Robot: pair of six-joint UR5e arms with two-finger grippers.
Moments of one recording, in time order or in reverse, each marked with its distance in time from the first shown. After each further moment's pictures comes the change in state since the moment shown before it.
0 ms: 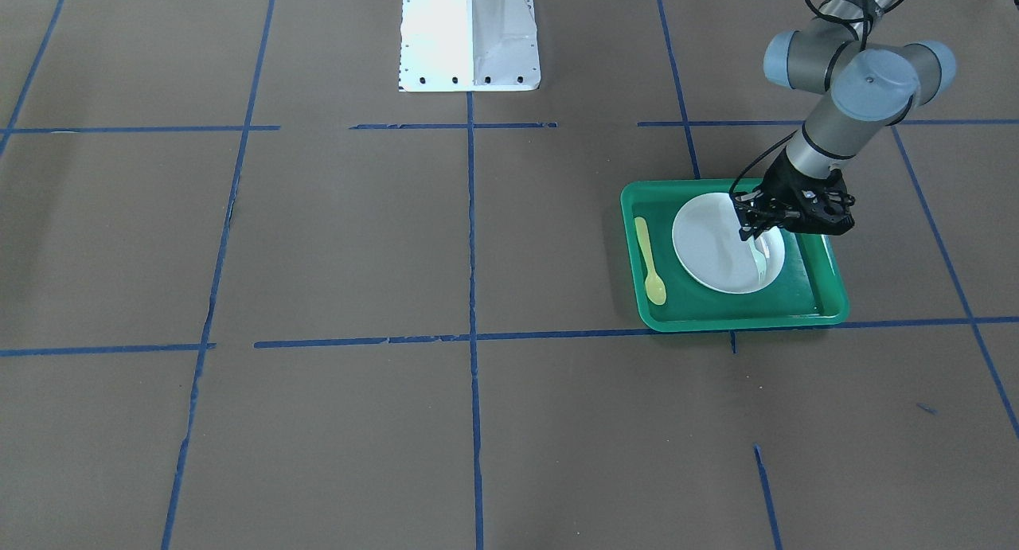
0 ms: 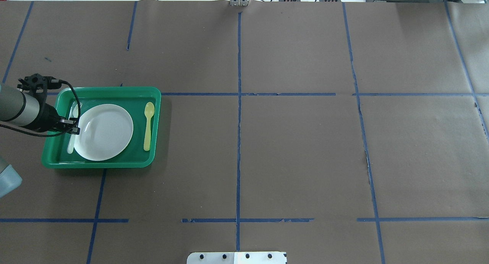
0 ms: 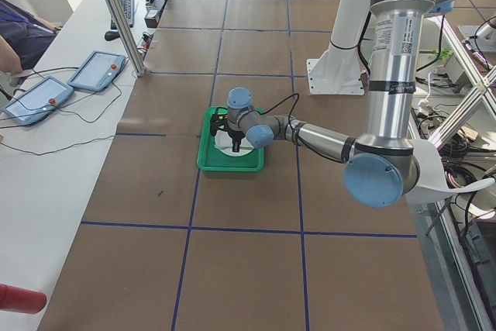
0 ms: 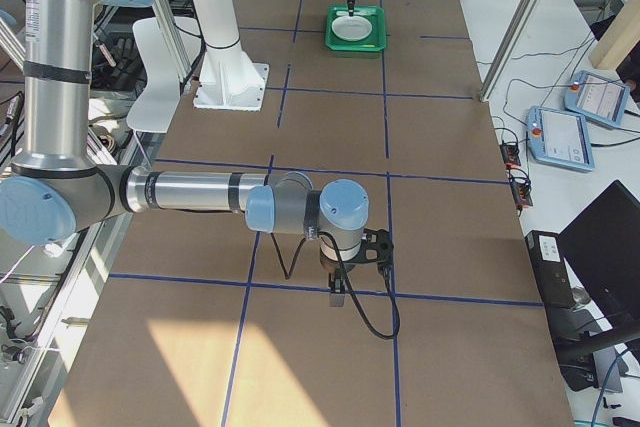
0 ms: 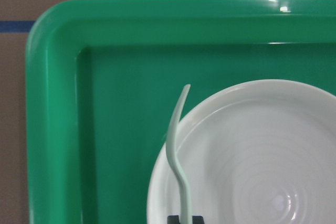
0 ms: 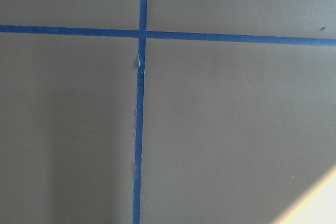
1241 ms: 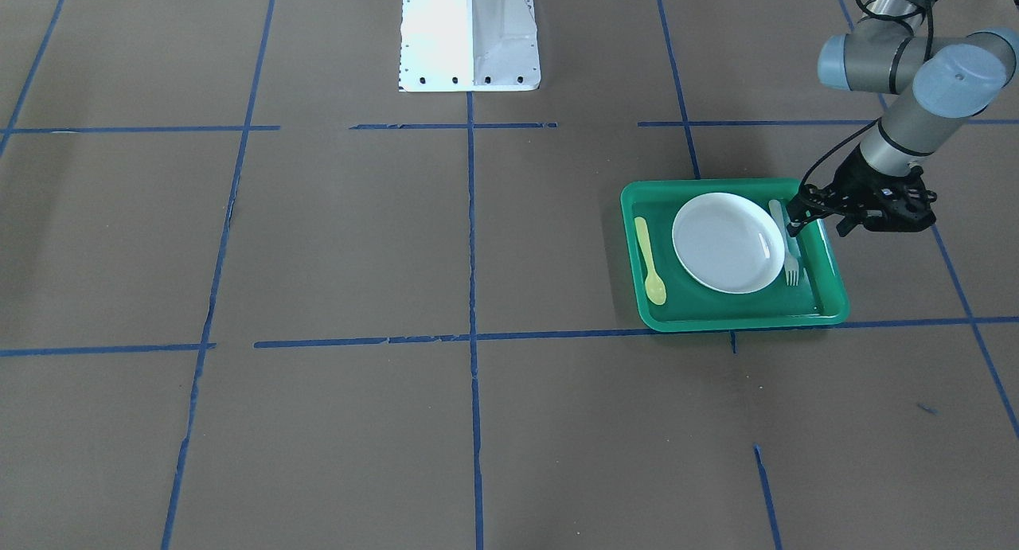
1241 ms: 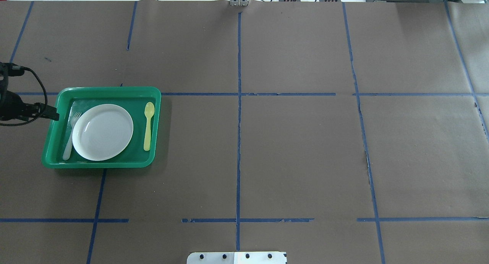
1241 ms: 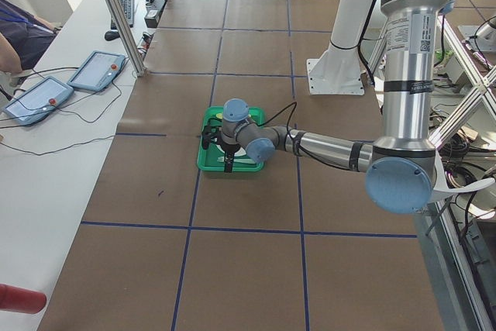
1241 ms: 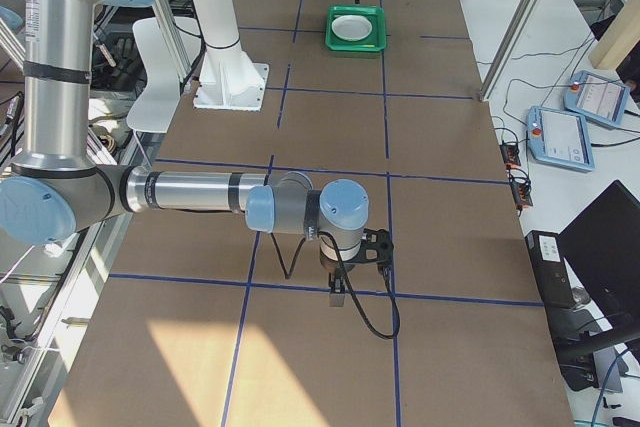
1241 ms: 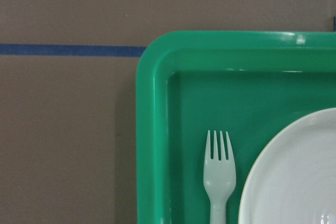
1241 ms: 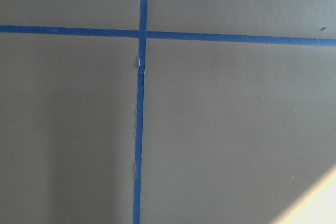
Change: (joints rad) left arm -0.154 0.049 0.011 -0.016 -0.021 0.107; right arm 0.000 0.000 0.000 0.000 0.000 0.000
